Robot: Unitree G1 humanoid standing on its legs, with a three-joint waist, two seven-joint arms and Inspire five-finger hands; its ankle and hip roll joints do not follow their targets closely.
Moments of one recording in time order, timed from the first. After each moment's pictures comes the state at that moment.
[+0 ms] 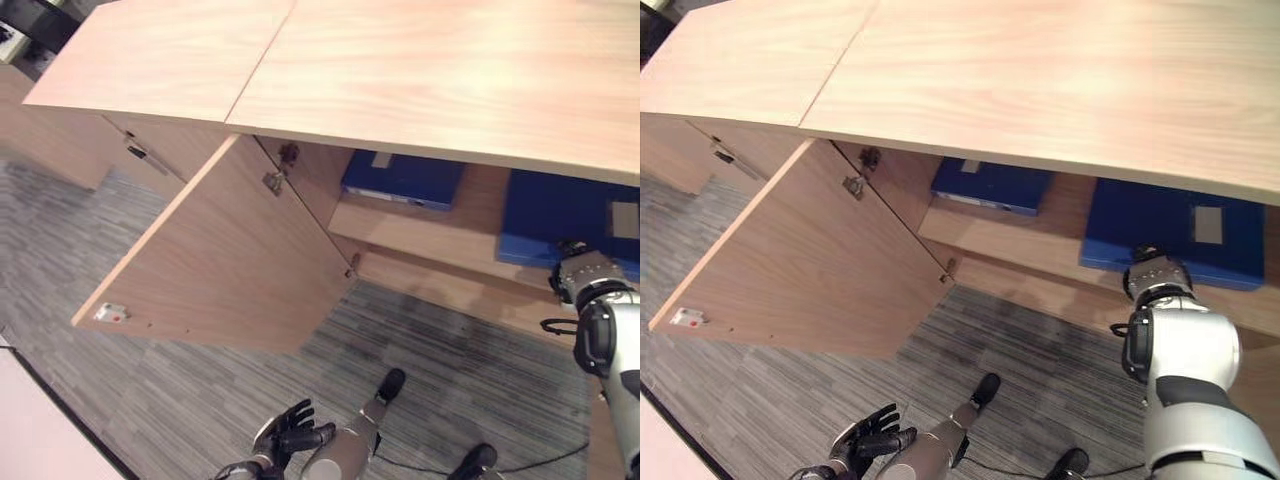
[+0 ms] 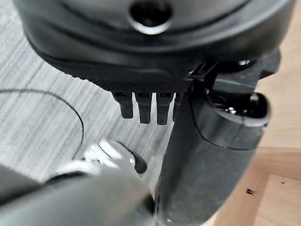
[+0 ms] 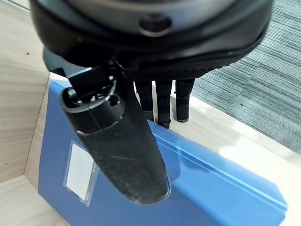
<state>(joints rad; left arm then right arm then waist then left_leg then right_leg) 0.16 0.30 -0.43 0.72 -0.61 -0.07 -0.07 -1.15 -0.66 -0.09 1.63 1.14 -0.01 -0.58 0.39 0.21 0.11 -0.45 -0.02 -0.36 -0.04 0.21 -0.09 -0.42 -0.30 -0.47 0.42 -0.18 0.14</state>
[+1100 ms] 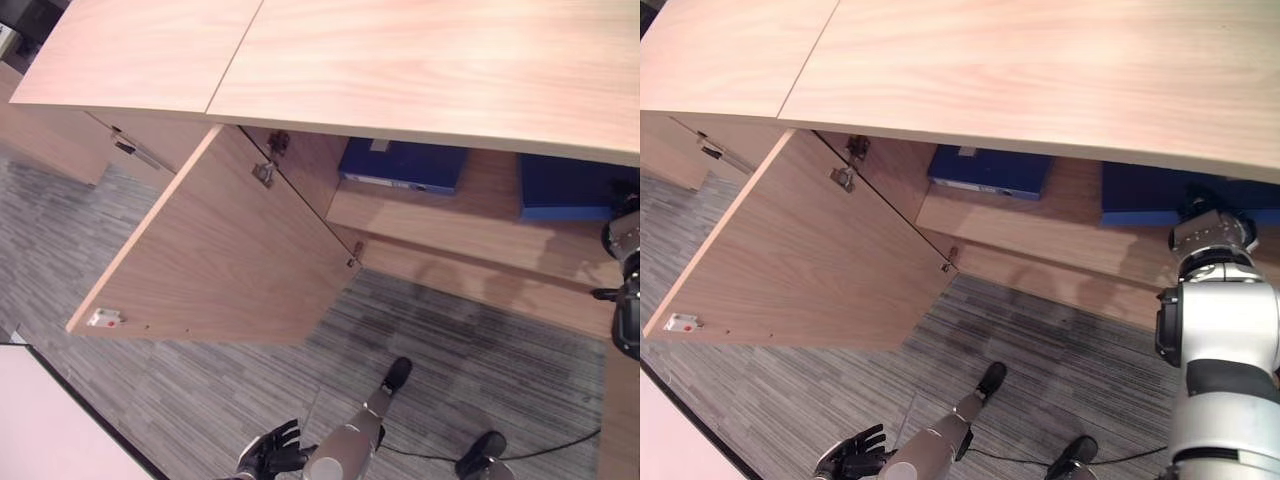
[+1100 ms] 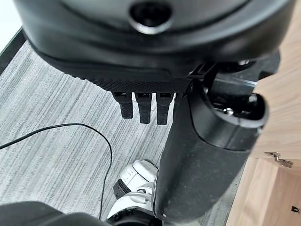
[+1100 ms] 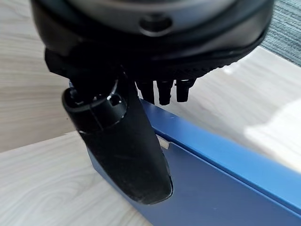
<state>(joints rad) 0.19 0.33 -0.41 0.78 -0.57 -0.07 -0.10 -1.31 -0.78 0.10 1.62 1.12 -0.02 -0.47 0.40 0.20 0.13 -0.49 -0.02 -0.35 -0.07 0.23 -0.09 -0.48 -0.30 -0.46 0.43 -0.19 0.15</state>
